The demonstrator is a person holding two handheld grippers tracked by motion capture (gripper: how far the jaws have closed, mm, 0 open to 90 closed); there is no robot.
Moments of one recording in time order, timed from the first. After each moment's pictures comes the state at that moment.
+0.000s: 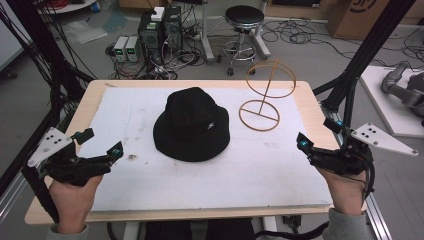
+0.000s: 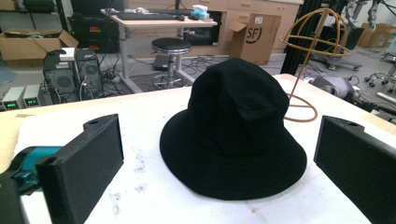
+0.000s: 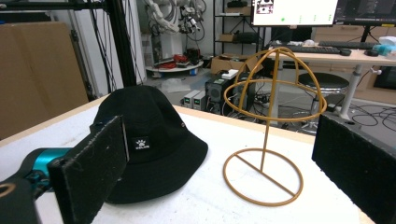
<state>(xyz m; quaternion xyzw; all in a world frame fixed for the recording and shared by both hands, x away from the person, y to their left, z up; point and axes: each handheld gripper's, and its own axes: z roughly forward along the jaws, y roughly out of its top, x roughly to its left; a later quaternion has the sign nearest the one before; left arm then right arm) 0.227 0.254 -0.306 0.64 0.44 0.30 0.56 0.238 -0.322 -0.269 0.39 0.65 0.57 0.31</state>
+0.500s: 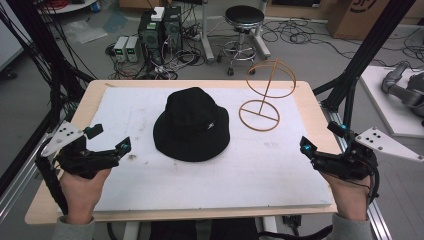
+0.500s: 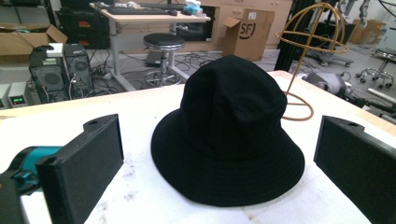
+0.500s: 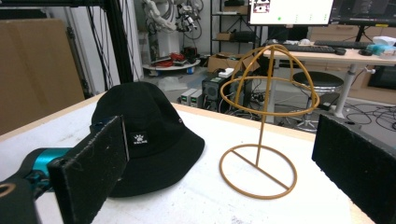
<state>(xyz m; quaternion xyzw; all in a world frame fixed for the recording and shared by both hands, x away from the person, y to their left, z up) 0.252 0.241 -0.311 0.65 0.43 0.28 0.56 0.229 -0.327 -0.271 0.40 0.65 0.57 0.31</state>
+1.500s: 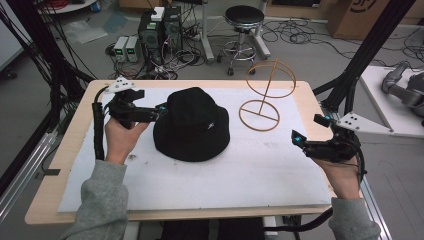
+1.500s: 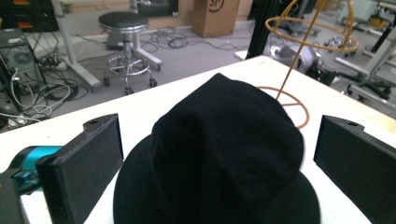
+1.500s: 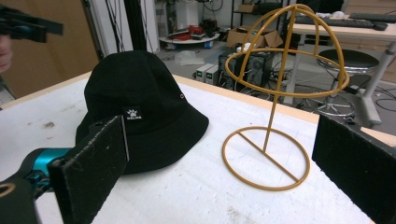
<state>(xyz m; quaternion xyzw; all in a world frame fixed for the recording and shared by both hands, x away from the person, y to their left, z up) 0.383 0.185 -0.299 0.71 0.39 0.22 0.54 0.287 -0.335 -0.291 0.37 0.71 0.54 0.26</state>
